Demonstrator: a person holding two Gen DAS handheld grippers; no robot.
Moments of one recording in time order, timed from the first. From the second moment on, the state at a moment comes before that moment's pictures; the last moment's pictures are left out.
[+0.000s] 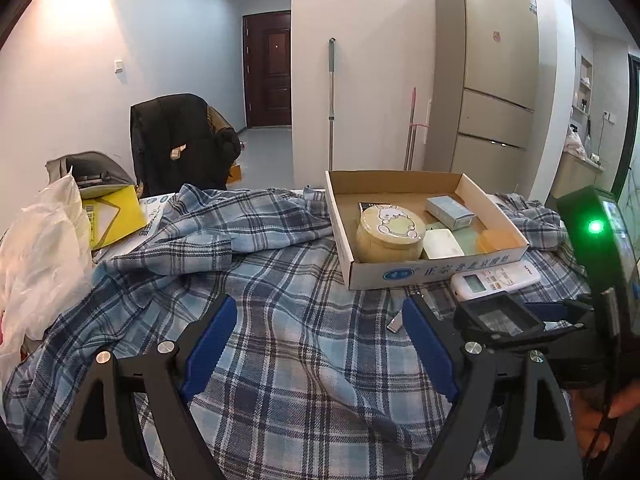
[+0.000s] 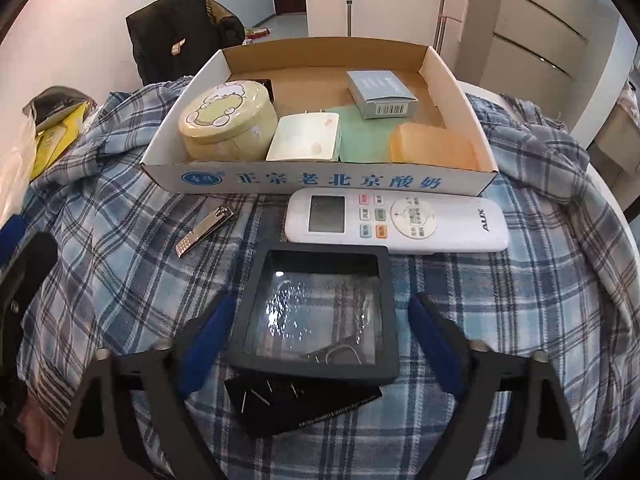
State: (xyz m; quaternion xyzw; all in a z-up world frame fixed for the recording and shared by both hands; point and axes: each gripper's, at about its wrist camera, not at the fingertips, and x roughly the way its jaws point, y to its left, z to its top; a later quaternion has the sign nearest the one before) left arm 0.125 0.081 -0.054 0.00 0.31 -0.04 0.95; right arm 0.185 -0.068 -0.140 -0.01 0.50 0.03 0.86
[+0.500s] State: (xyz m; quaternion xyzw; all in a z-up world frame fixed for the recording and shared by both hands) left arm 0.122 0.064 0.000 -0.04 0.31 -0.15 0.94; right arm 0.151 -0.147 -0.080 0.04 0.40 -0.01 0.92
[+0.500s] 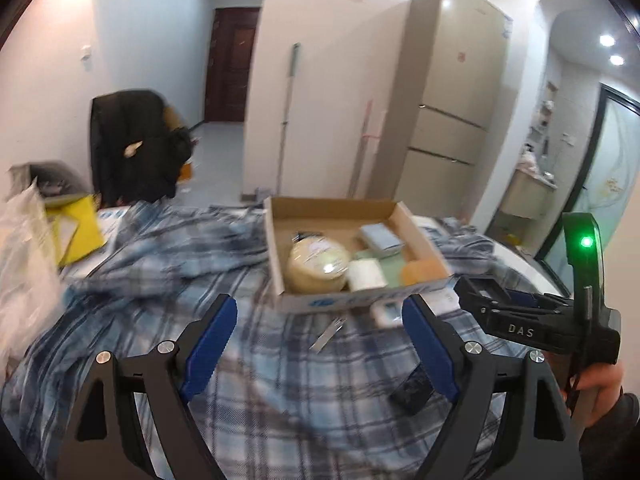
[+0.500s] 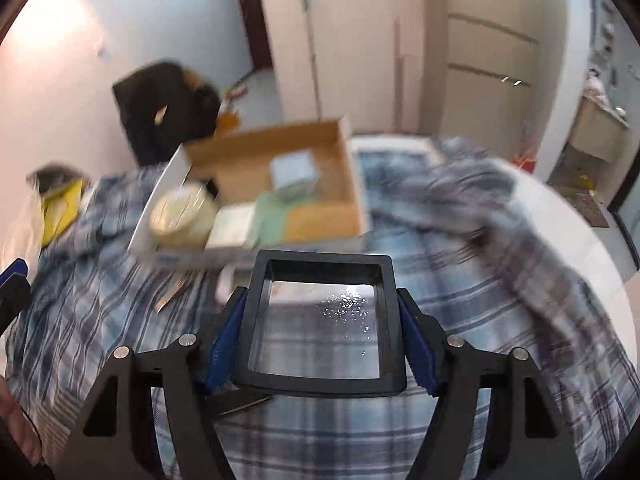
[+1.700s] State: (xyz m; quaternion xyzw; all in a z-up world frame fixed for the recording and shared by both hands) left arm 0.217 0.003 -0.105 0.08 0.45 -0.21 0.86; right arm 0.149 -0.184 -0.122 0.05 0.42 0.01 0.91
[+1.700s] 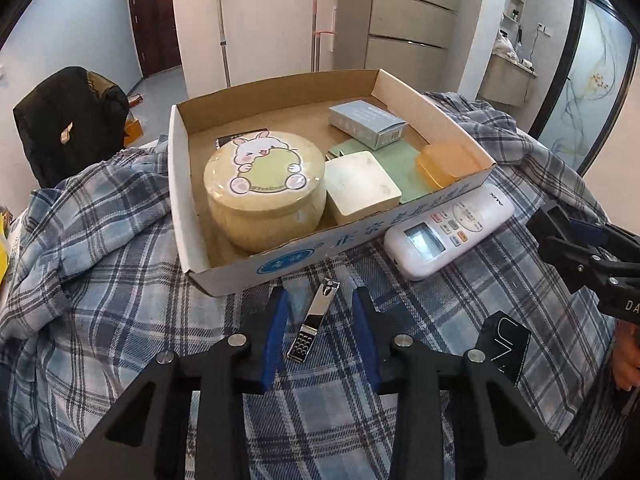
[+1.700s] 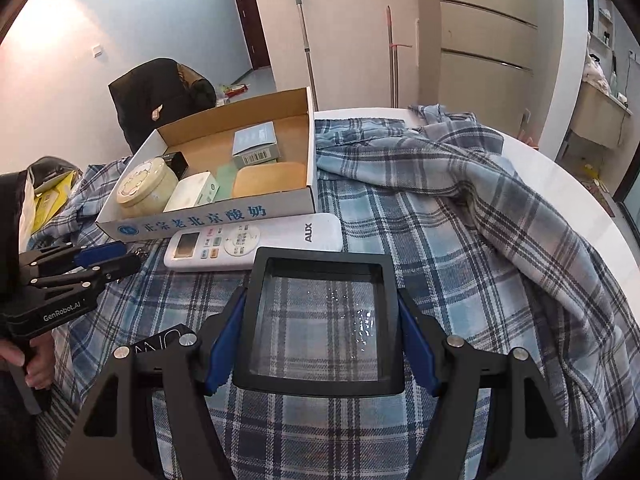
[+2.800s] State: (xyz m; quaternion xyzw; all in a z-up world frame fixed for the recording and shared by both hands) left arm 0.189 -0.011 -0.006 0.02 0.38 -0.19 0.90; right arm 0.154 -0.176 -0.069 0.02 0.37 -0.01 0.93
